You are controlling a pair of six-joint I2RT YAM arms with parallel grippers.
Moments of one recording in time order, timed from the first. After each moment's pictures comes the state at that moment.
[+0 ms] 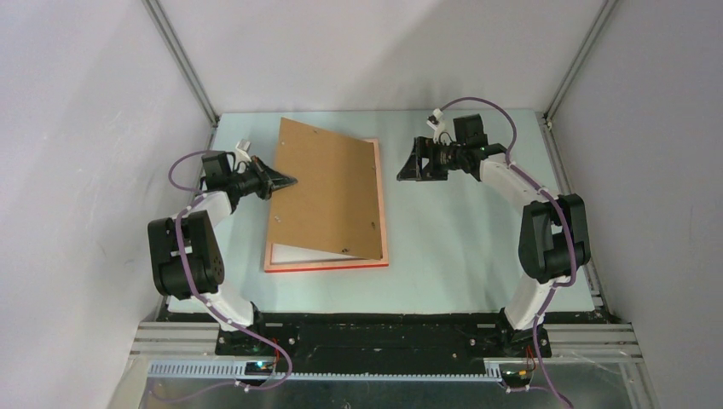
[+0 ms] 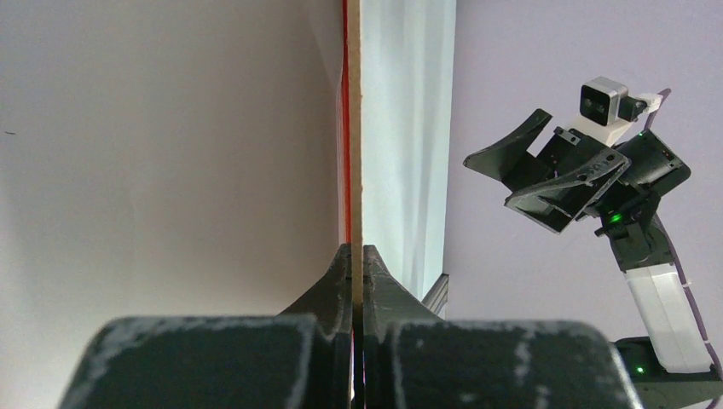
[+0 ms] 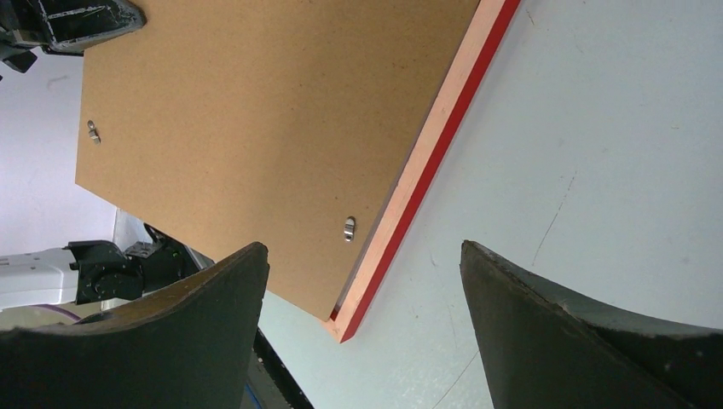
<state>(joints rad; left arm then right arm) 0.21 1.64 0.91 0.09 0.97 -0.73 0.27 1.78 1.37 -0.35 -0.70 0.28</state>
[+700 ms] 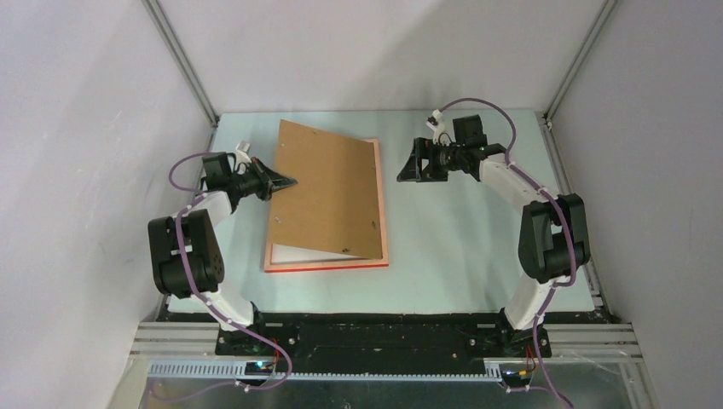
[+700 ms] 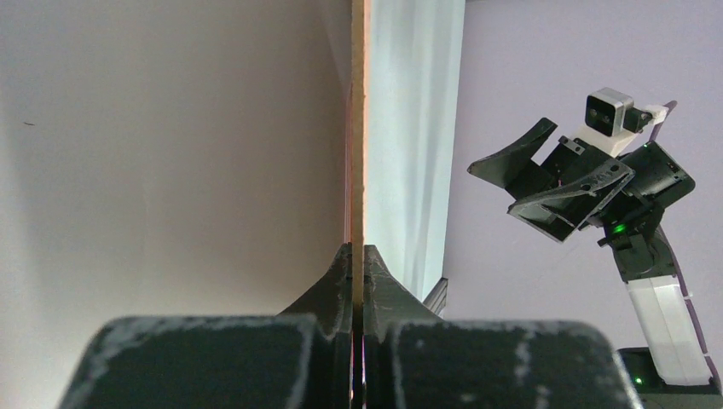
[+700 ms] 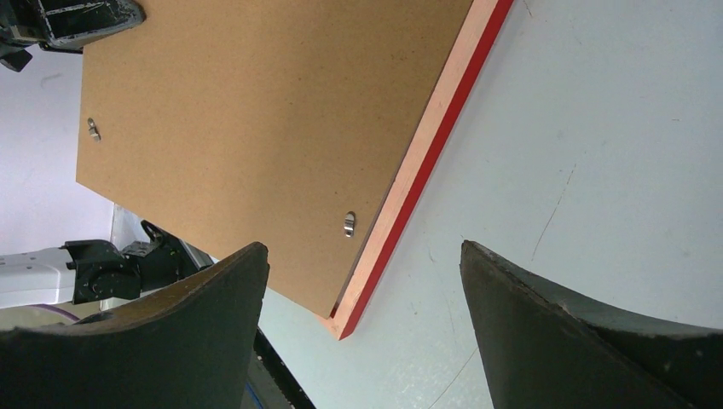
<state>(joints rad) 0.22 1.65 0.91 0.07 0.95 -0.74 0.27 1.78 1.37 -0.36 -0.70 0.28</state>
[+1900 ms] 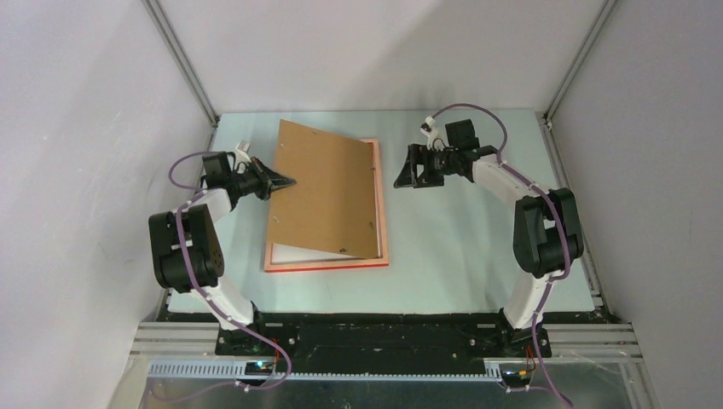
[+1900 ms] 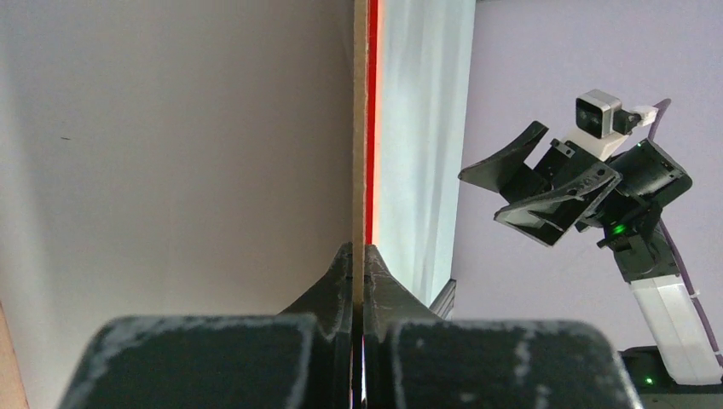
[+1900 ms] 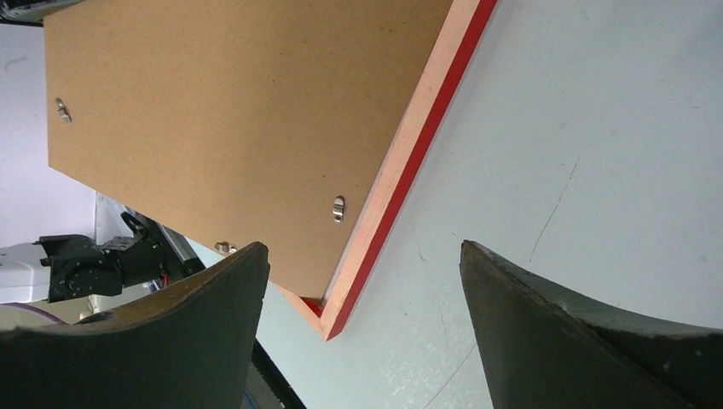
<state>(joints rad) 0.22 1.69 0.94 0.06 0.95 -0.70 0.29 1.82 1.37 -0.37 -0.68 0.26</state>
